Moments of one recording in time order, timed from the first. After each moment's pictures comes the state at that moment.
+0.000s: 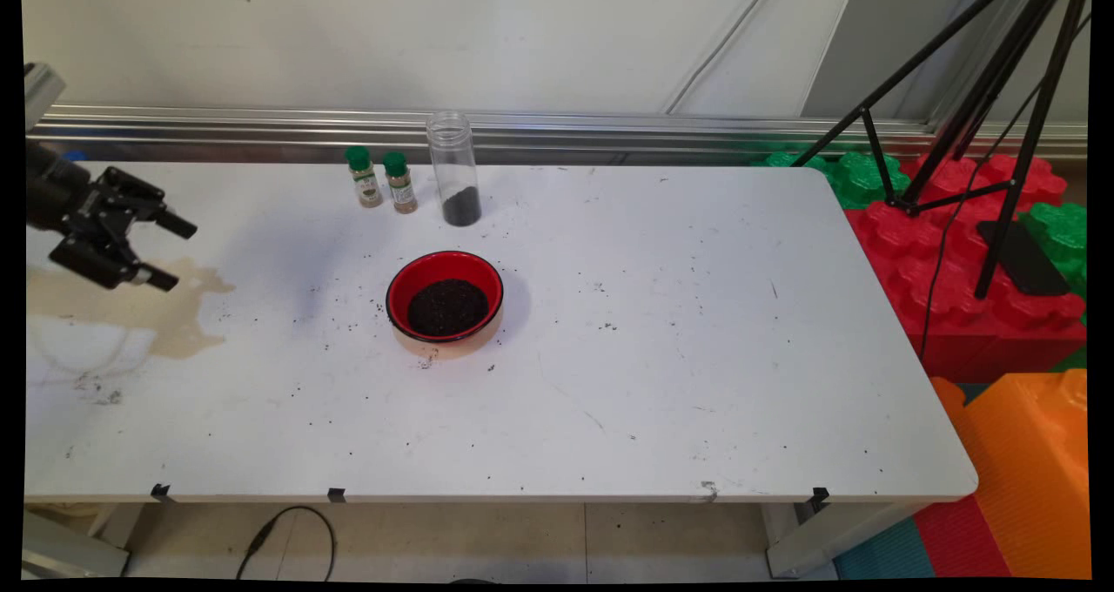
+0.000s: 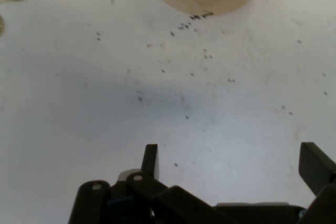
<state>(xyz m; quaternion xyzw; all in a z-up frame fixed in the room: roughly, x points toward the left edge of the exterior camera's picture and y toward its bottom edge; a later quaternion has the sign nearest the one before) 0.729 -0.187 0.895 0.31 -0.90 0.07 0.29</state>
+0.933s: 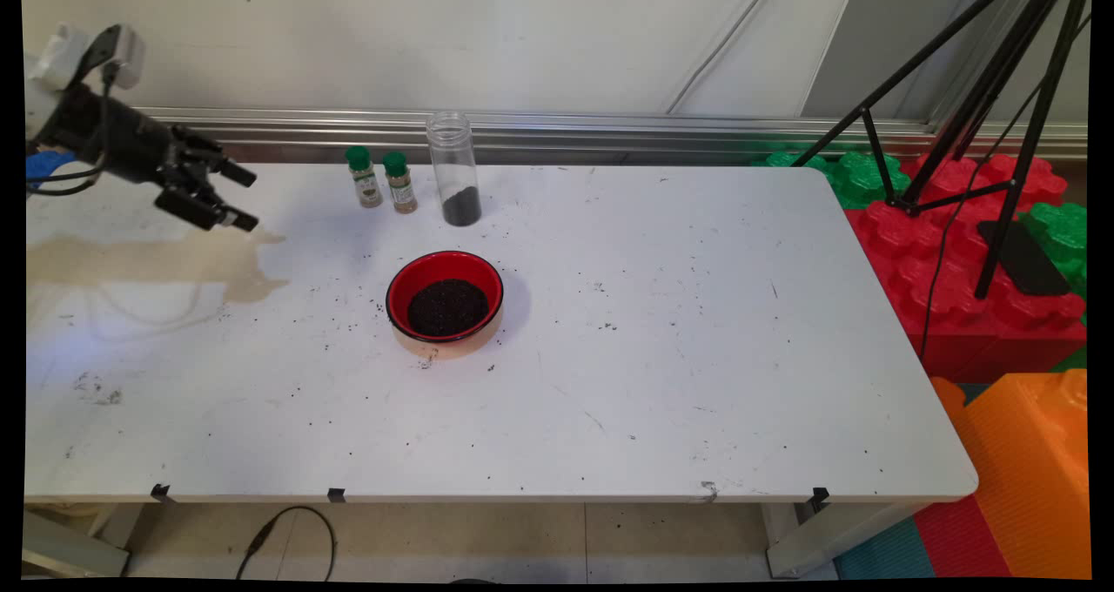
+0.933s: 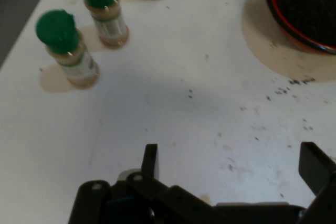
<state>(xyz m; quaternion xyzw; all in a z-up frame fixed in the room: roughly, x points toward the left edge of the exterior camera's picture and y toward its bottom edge) 0.709 -0.260 0.891 0.35 -0.88 0.14 0.29</state>
